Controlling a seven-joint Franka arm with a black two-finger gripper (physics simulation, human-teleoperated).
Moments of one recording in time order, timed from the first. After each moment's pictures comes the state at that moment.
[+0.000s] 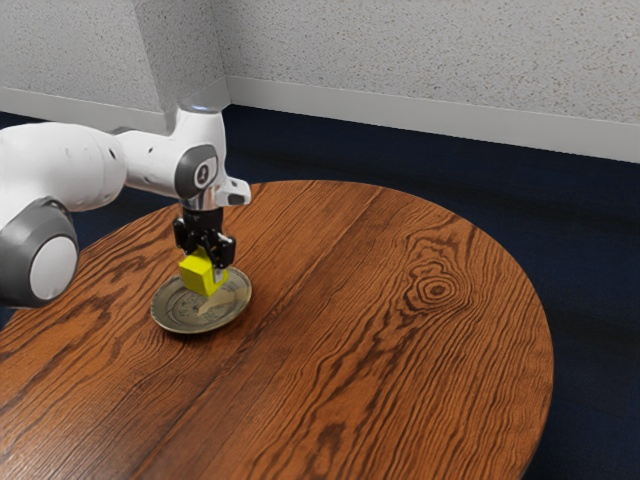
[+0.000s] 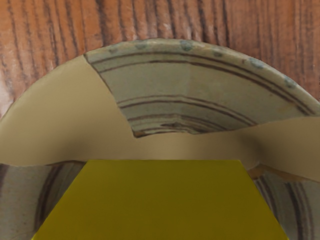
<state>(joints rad) -0.06 0.60 0.26 -1.51 -0.02 1.94 0.24</state>
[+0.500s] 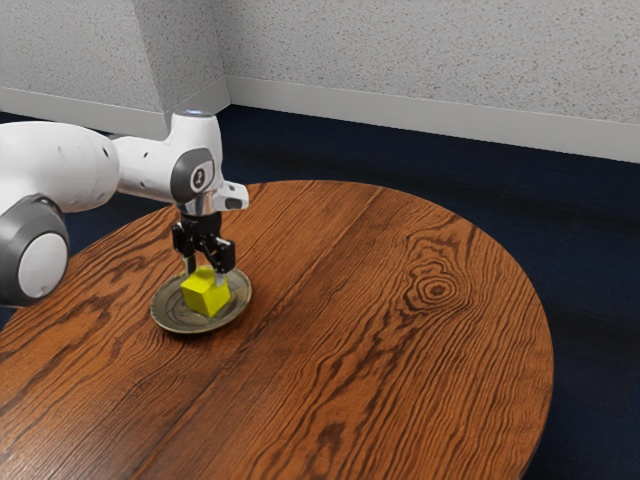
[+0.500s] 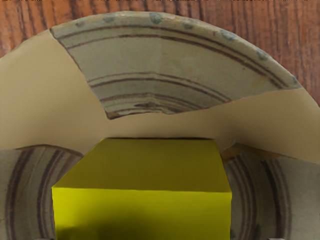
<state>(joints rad) -0.07 0.56 0.26 -1.58 -0.05 1.97 0.26</state>
